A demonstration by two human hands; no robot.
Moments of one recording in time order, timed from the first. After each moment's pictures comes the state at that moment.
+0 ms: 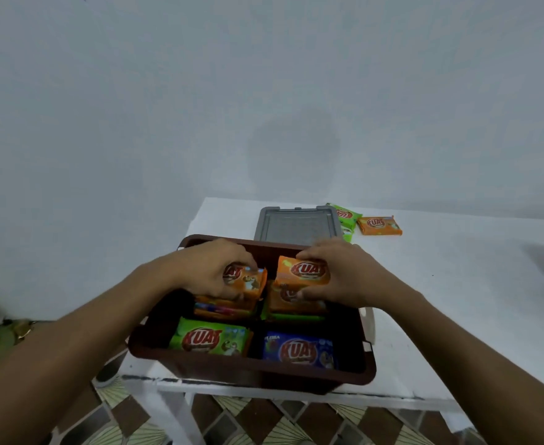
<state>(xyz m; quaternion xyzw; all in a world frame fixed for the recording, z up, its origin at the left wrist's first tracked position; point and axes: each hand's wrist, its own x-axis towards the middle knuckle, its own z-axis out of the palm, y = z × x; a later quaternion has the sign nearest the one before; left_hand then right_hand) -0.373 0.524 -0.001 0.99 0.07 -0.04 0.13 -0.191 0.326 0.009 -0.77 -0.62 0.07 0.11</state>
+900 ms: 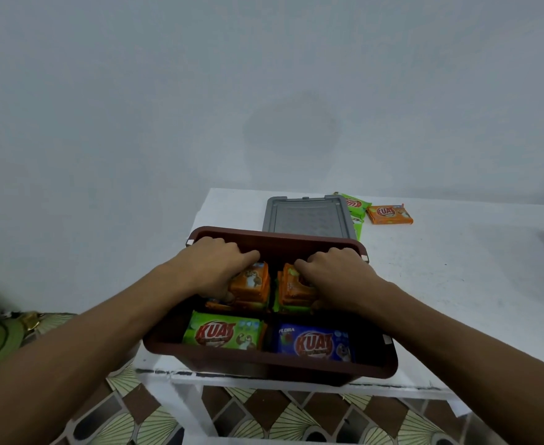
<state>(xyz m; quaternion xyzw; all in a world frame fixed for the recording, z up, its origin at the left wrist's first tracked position) -0.374 0.520 -0.015 0.98 0.10 -0.10 -0.15 -0.213 0.354 -0.023 -0.73 -0.67 -0.05 -0.11</state>
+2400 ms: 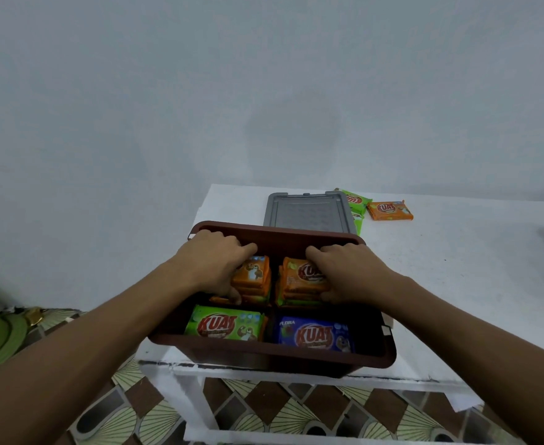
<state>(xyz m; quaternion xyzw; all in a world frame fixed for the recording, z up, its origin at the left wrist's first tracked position) -0.378 0.520 -0.022 0.98 0.13 -0.07 -0.16 -0.203 0.342 -0.022 -0.75 -0.65 -0.02 -0.08</state>
